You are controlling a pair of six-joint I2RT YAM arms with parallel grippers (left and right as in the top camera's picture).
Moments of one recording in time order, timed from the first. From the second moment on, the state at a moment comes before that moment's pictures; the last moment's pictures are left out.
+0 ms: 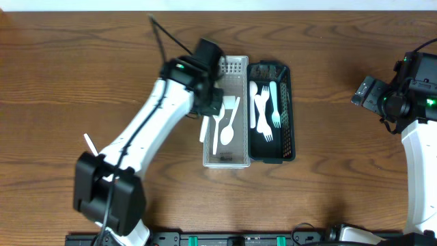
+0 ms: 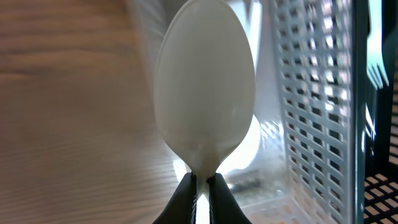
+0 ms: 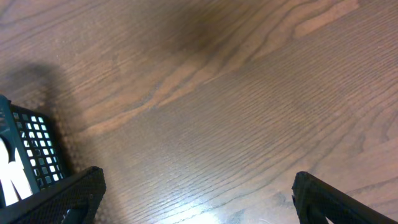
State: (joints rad) left arm -0.49 1.81 1.53 -1.07 0.06 -0.27; right arm -0.23 1.39 1.25 -0.89 0.06 0.28
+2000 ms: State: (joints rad) left arm 0.43 1.90 1.54 -1.27 -0.06 -0.18; right arm -0.23 1.39 1.25 -0.87 0.06 0.28
